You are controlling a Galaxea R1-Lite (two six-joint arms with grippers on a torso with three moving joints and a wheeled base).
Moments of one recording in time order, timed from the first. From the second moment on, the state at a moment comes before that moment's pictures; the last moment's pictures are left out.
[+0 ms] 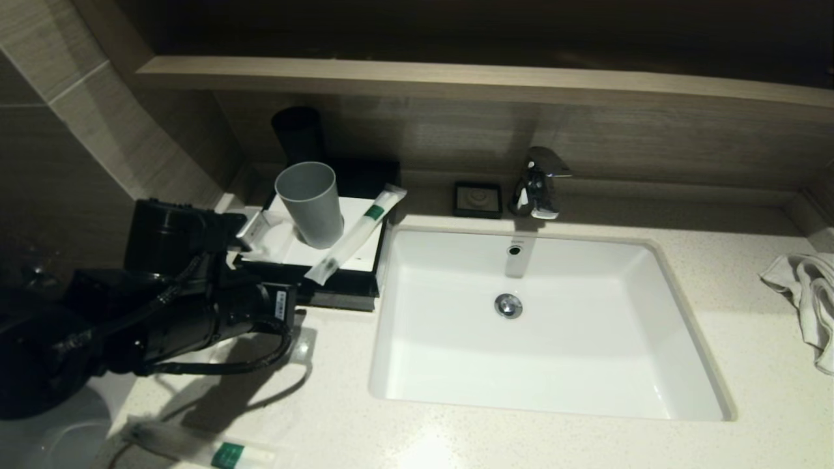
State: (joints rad) left arm -0.40 1.56 -0.80 -0.27 0.09 -0.13; right arm 0.00 0.00 0.00 0.00 -0.01 0.04
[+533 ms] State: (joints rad) left arm -0.40 1.59 -0.79 -0.33 0.09 -0.12; right arm 0.00 0.00 0.00 0.00 -0.01 0.04
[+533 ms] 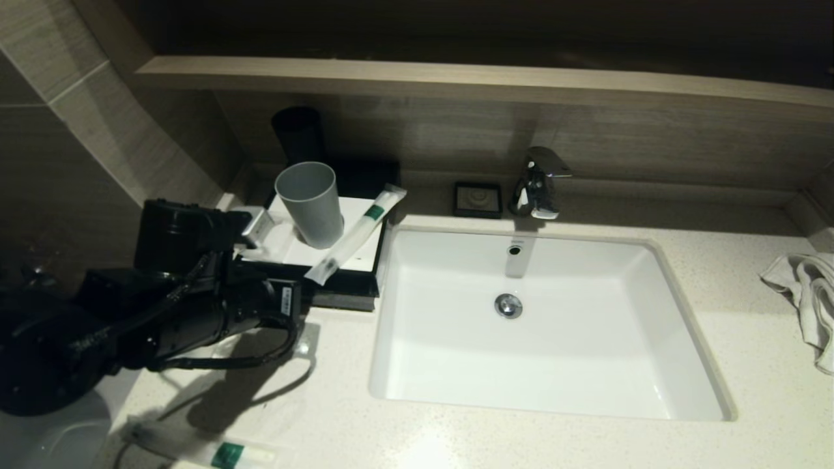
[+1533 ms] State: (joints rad) left arm -0.40 1.66 -0.82 -0.37 0.14 -0.13; right arm 0.00 0.00 0.00 0.00 -0.01 0.04
